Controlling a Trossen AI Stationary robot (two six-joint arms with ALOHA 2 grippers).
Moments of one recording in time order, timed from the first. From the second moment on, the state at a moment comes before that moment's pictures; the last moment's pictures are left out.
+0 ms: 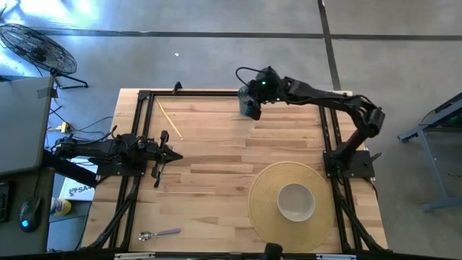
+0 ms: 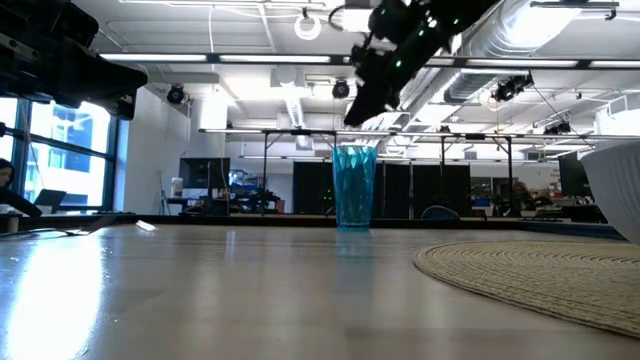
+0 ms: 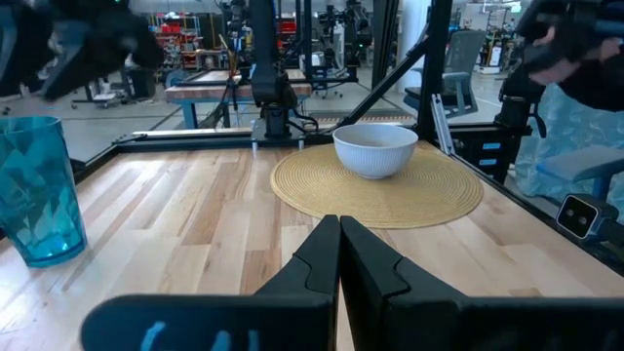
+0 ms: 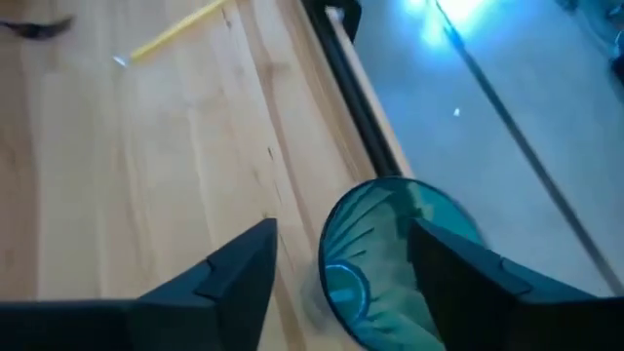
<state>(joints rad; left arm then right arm) -0.08 0.02 0.02 0.00 0.03 0.01 -0.52 1.64 1.34 -0.38 -0.03 -0.25</state>
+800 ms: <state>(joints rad) -0.08 0.02 0.02 0.00 0.03 0.01 -0.55 1.38 0.51 0.49 -0.03 0.03</state>
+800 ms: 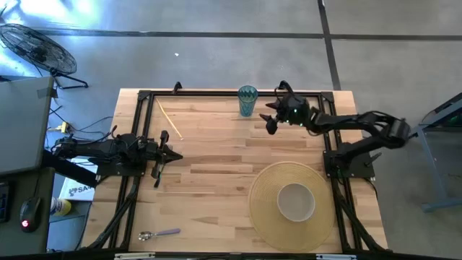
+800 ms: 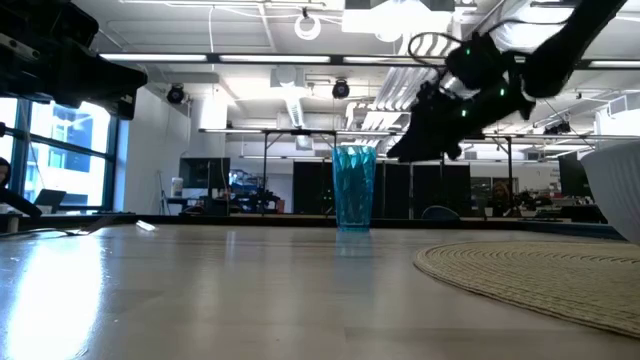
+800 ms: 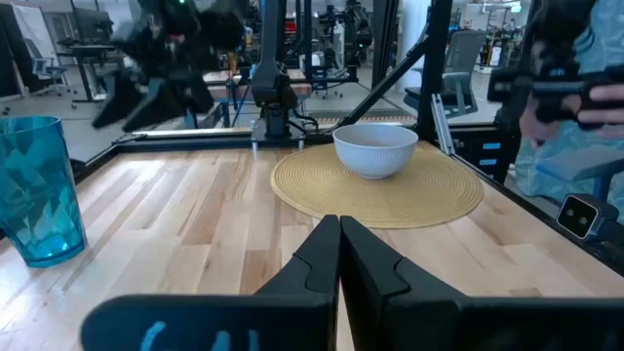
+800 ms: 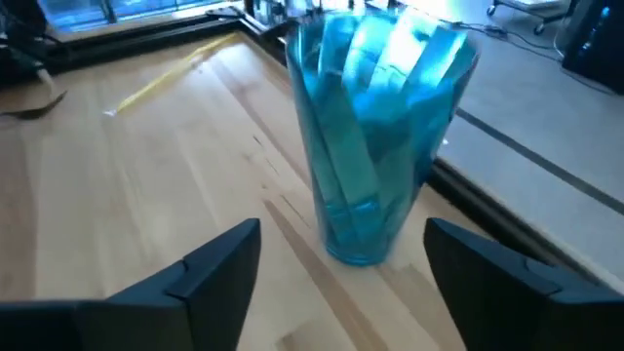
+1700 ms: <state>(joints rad) -0.08 0.02 0.02 0.00 0.03 0.01 -0.55 1.93 0.65 0.94 0.07 0.08</state>
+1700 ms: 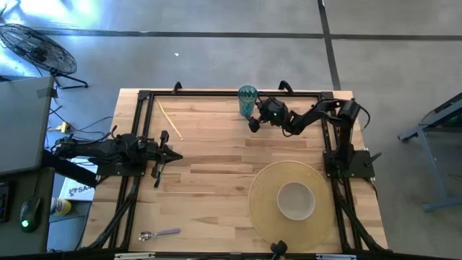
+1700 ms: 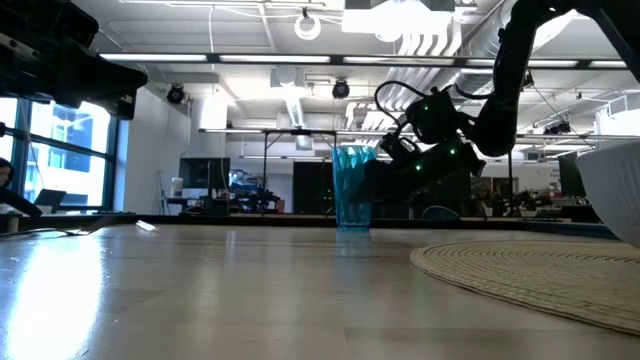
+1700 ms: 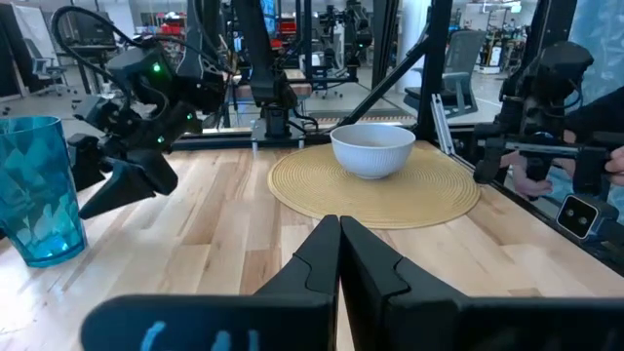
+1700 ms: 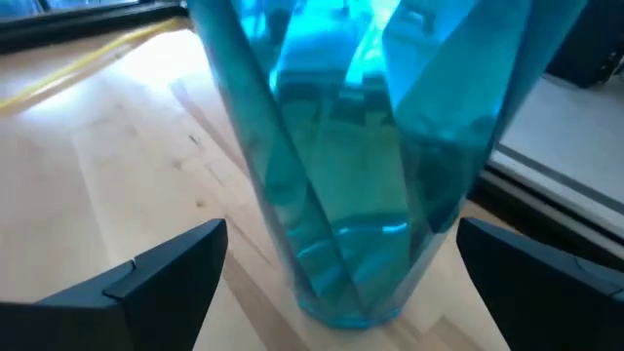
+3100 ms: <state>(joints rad) -0.08 0.02 0.02 0.00 0.03 0.01 -0.53 2.06 0.89 0.88 0.14 0.03</state>
